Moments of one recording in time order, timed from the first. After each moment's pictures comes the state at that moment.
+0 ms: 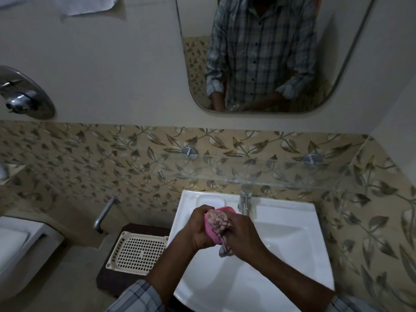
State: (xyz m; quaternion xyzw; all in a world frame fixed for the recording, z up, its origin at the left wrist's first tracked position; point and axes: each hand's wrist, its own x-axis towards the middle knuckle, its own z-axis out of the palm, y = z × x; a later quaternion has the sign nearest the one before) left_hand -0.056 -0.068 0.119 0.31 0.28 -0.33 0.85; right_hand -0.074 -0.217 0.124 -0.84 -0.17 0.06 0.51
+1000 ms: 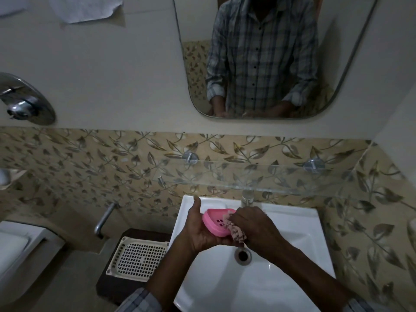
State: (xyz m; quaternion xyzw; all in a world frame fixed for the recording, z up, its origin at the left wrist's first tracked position) left_hand -0.048 -0.070 0.128 0.25 0.26 -0.31 0.88; right_hand -0.046 -0.254 0.133 -0.87 -0.39 -0.20 0.24
